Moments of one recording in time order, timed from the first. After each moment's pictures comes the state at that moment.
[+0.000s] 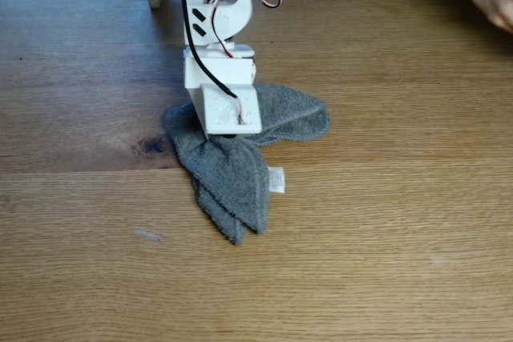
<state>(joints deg) 11.0 47.1 98.3 28.6 -9.1</state>
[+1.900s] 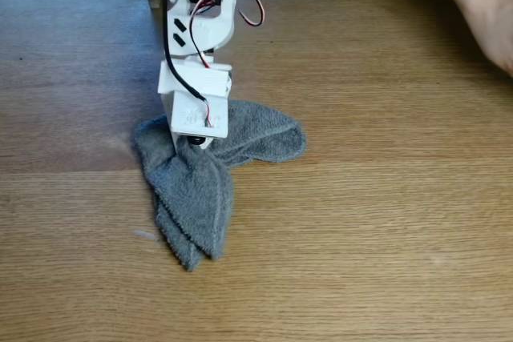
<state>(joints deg) 12.7 37.0 86.4 9.6 -10.0</state>
